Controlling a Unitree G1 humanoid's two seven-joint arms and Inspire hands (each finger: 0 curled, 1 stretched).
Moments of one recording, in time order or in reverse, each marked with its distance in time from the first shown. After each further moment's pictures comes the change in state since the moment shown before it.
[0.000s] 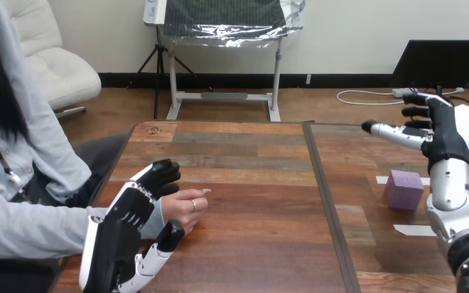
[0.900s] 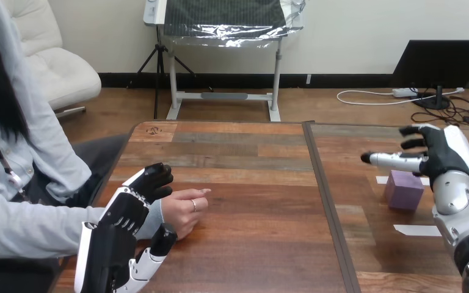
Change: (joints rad) left arm 0.025 -0.005 0.000 -0.014 -0.046 0.004 -0.040; right arm -0.011 -0.033 0.086 0.032 -0.093 0.182 0.090
